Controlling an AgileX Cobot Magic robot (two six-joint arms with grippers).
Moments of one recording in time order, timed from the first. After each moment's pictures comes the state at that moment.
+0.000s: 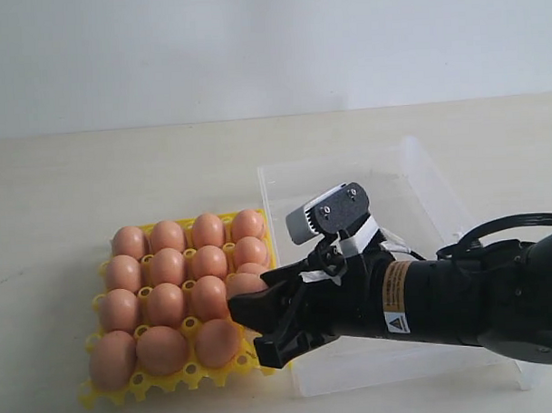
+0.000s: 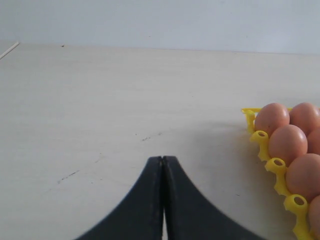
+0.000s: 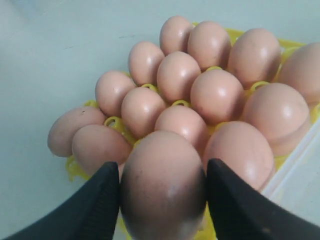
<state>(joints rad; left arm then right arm) 0.05 0.01 0.00 -0.05 0.37 -0.03 0.65 1.77 -0.54 -0.62 -0.71 0.66</state>
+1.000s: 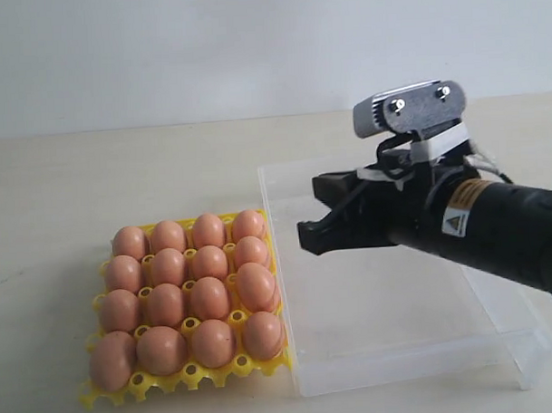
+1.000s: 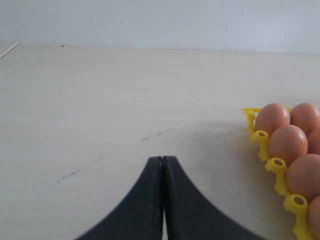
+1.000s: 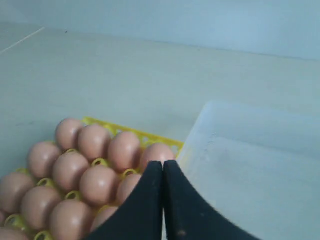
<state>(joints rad) 0.05 0.01 0.00 -0.05 0.37 -0.03 0.65 1.43 -0.54 0.01 -0.41 0.15</state>
